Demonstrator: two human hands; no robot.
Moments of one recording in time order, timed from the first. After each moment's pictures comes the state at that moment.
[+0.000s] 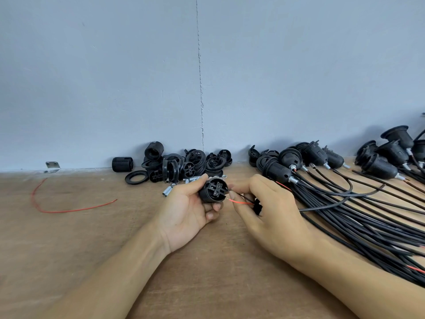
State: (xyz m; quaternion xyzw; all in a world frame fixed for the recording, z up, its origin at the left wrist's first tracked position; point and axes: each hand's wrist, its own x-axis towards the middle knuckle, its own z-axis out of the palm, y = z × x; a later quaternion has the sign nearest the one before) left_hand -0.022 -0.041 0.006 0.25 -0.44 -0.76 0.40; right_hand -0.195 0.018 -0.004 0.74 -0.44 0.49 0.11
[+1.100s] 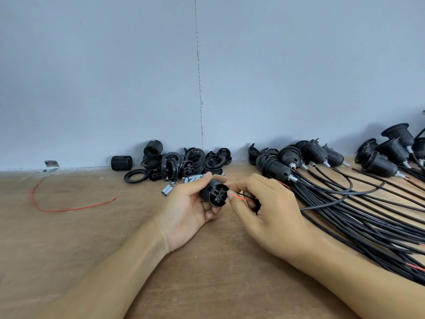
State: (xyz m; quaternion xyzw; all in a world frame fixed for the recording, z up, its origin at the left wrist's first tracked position) left_hand -0.022 -0.042 0.002 0.27 -0.47 -0.73 0.40; right_hand -0.192 0.022 0.002 0.75 -0.45 0.48 0.11
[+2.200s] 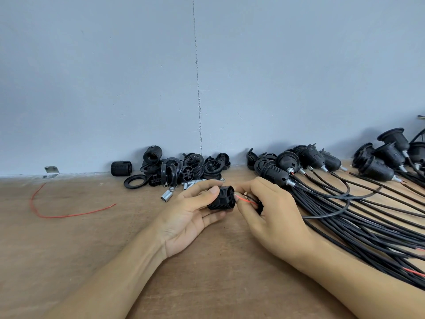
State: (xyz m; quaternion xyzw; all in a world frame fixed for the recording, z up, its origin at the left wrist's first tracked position) left_hand -0.019 -0.041 -0.002 0.26 -0.45 -0.74 0.43; right_hand -0.201 0.020 -0.001 0.74 -0.48 0.47 0.07
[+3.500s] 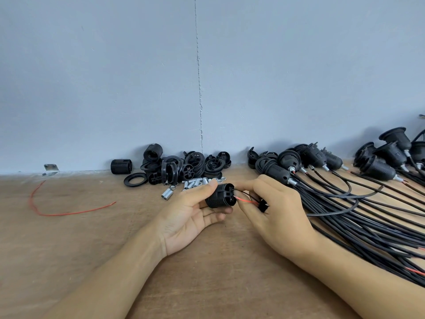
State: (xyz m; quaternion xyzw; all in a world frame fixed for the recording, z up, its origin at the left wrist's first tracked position) left_hand -0.017 -0.042 0.000 0.25 -0.47 -0.75 0.38; right_hand -0.205 0.018 0.000 0.74 -0.45 0.49 0.12
